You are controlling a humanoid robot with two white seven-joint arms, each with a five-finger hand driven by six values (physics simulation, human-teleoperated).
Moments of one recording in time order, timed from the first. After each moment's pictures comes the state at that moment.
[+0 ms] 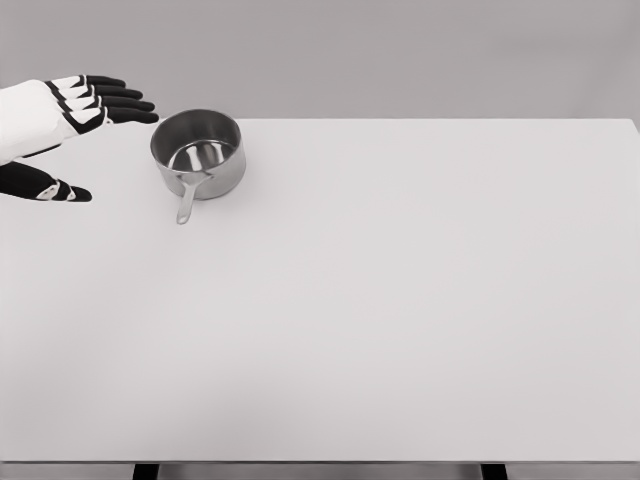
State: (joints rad) left arm -0.50 1.18 -0.40 -1.76 0.00 -0.61 -0.33; right arm -0.01 0.00 -0.22 0.06 -0.19 -0.21 -0.35
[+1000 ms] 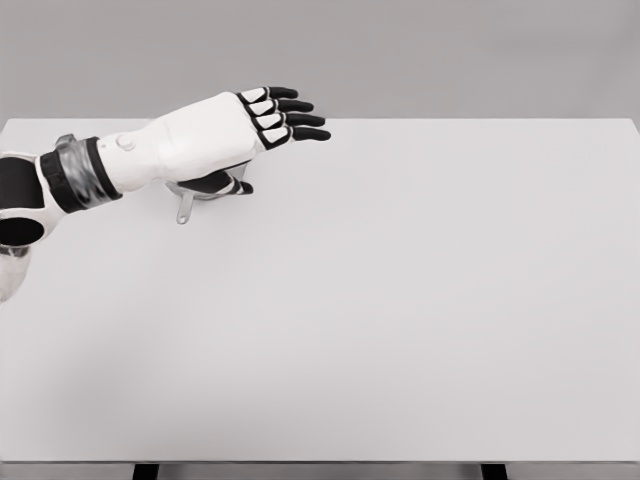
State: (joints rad) left arm -0.61 0.57 -0.42 -1.69 -0.44 -0.61 -0.44; right arm -0.01 0.00 -0.22 0.06 -0.19 -0.21 -0.35
